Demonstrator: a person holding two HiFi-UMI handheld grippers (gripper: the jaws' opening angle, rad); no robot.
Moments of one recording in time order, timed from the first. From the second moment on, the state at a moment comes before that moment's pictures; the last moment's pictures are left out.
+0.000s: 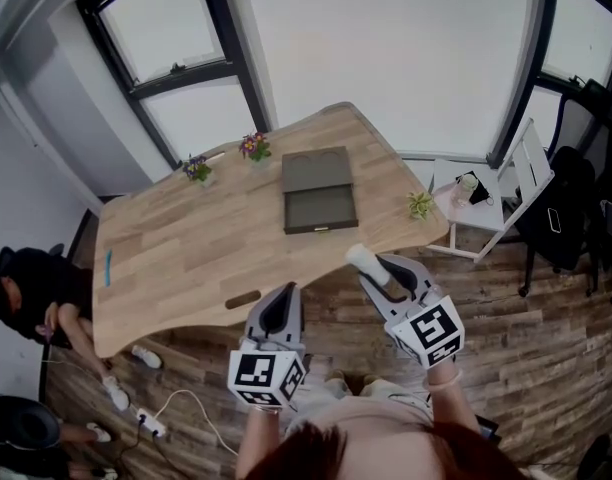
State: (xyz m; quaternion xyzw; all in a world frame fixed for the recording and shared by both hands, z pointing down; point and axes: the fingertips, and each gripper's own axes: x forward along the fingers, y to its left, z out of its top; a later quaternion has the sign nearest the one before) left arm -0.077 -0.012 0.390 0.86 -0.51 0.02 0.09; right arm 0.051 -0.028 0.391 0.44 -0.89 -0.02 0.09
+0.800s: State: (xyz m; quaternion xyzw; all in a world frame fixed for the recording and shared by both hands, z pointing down) left arm -0.057 -0.001 0.382 0.84 -0.54 0.02 0.08; right arm 0.070 -0.017 0.385 0.42 -0.90 -0.02 0.09
